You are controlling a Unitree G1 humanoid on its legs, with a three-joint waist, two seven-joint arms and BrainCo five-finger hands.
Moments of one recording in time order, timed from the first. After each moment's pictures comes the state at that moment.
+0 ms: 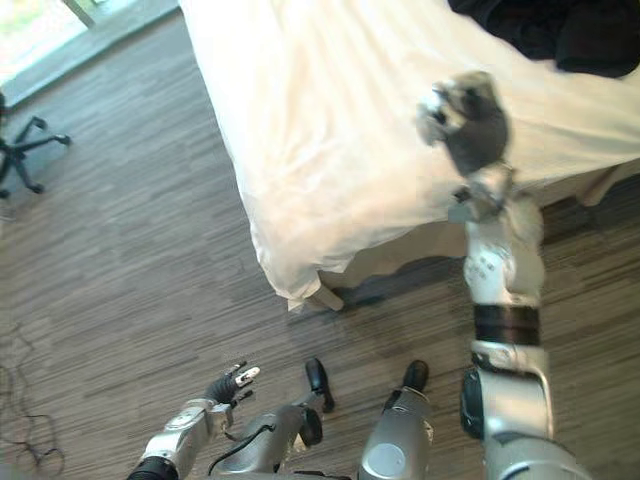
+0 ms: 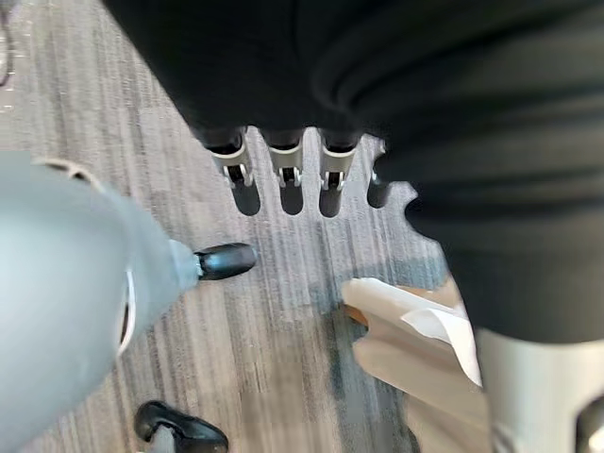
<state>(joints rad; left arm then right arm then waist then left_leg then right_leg) -0.09 0.07 -0.08 0.83 -0.38 0.10 -0.16 -0.89 -0.43 -0.08 0.27 0.74 0.07 0.50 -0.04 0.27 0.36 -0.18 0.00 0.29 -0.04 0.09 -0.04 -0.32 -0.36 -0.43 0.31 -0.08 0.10</state>
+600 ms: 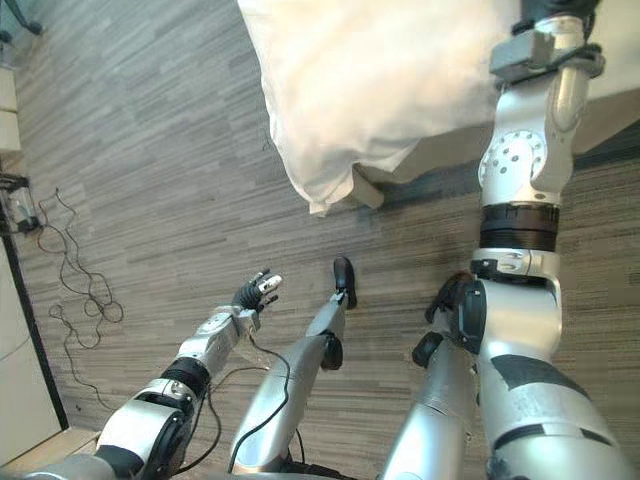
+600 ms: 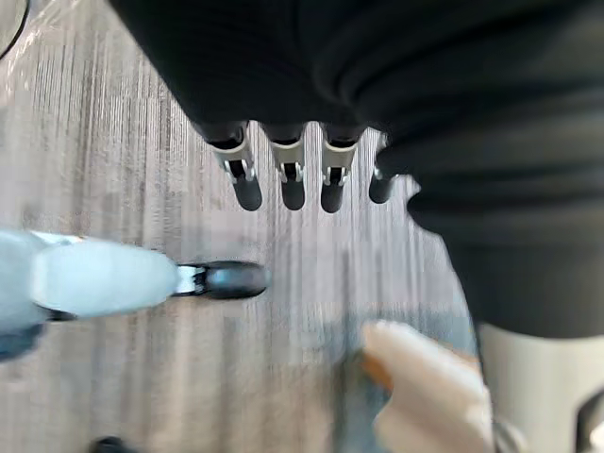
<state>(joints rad) -0.53 0.01 0.12 0.86 -0.40 0.08 -0.06 -1.05 -0.49 -0.26 0.38 0.82 -0.25 0.16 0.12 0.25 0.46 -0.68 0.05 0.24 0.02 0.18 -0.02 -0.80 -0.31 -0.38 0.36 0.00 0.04</state>
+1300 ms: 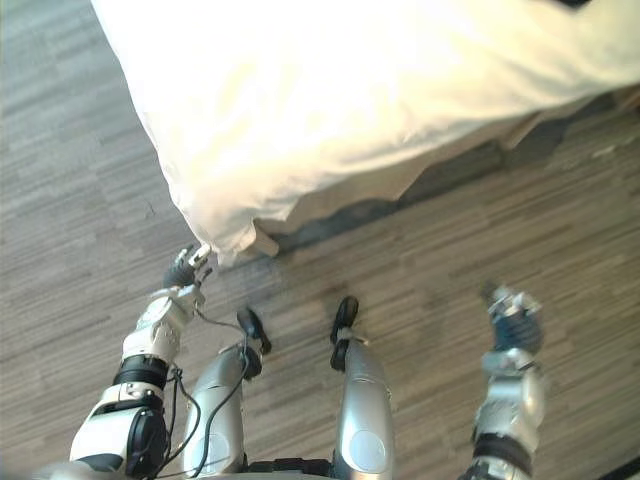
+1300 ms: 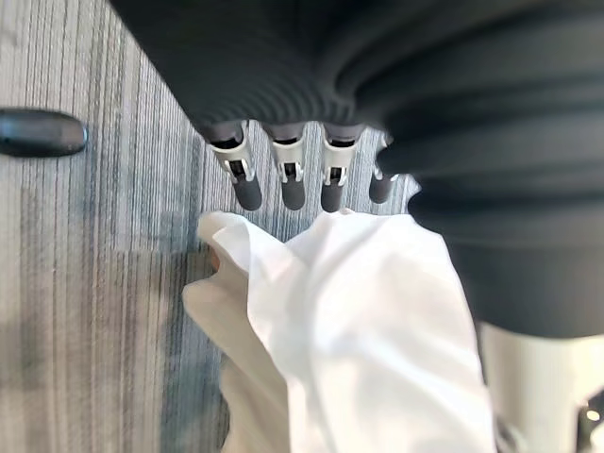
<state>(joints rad) -0.38 0.14 0.29 0.74 -0.37 0.11 -0.05 -0.06 -0.16 -0.60 0.72 0.43 -0.23 0.49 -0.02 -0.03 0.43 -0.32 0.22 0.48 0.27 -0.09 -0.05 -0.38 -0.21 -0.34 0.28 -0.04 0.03</state>
